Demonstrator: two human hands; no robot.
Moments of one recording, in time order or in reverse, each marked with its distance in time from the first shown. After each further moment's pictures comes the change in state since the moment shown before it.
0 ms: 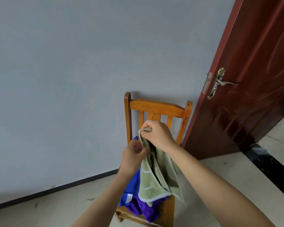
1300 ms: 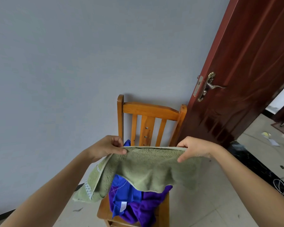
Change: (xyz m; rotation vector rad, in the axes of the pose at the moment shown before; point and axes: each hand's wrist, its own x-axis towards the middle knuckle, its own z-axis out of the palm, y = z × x) left_hand 0.096 -0.021 -0.097 -0.064 -0.726 -0.030; right_hand -0.016 0.061 -0.071 -0.051 -0.617 0.415
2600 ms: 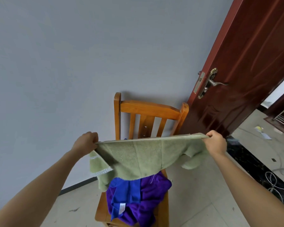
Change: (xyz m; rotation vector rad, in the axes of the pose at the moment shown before) left_hand 0.045 -0.060 -0.079 0.957 0.383 -0.268; right_hand 0.064 0.100 -0.008 0.080 1.055 0.458
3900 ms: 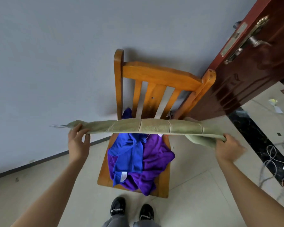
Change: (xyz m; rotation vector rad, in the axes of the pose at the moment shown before) left_hand -0.021 -0.031 0.119 -0.562 0.462 -0.300; right_hand -0.017 0.066 0.082 -0.127 0.227 0.004
